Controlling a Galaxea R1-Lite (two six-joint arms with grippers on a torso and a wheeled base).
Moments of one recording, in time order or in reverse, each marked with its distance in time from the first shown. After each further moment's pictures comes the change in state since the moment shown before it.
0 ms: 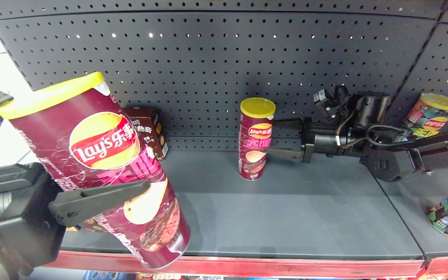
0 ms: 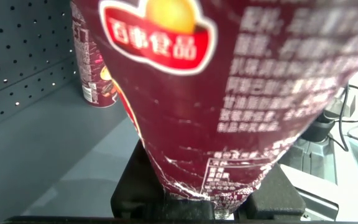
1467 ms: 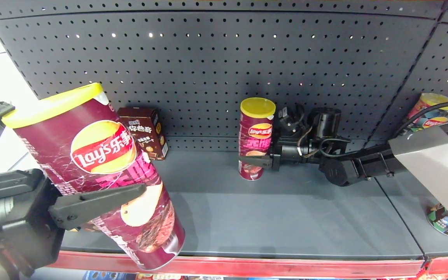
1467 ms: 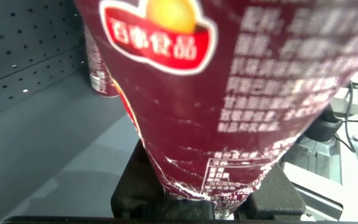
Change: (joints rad) left arm 0.039 -0.006 0.032 -0.004 0.001 -0.001; right arm 0.084 0.226 -0.202 -0.028 -0.003 0.028
